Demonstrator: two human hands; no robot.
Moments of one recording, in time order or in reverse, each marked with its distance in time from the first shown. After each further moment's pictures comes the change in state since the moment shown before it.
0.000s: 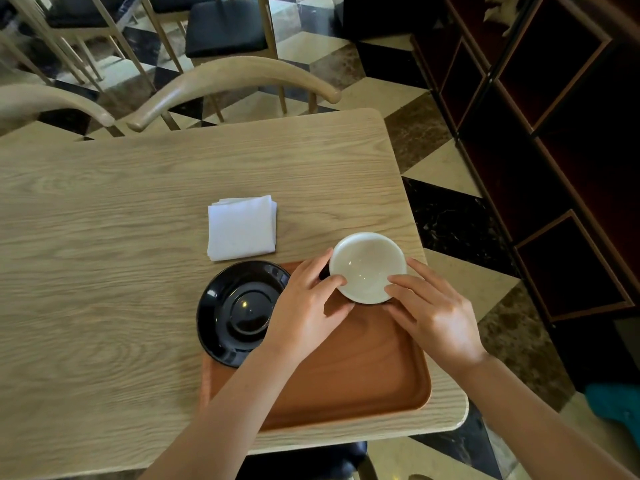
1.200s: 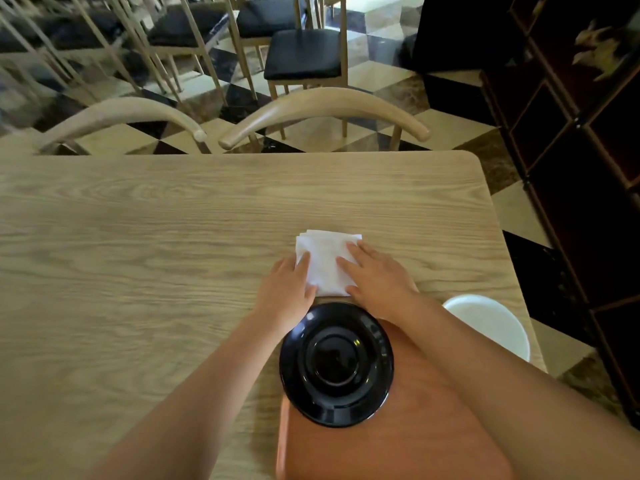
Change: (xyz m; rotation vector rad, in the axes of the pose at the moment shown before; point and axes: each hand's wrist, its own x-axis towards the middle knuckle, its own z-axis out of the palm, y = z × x) left_hand 0.032 -0.151 -0.076 0.323 -0.257 -0.501; right_hand 0.177 -0.089 0.131 -0.059 -0.821 -0.055
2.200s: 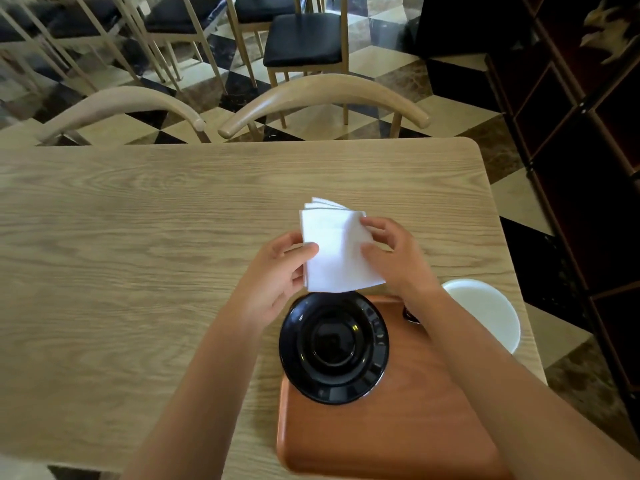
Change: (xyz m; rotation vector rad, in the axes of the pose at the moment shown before) left_hand -0.043 0.029 -0.070 -1.514 -0.101 -0.225; right_hand -0.044 -0.009 -0.037 1.288 0.392 0.283
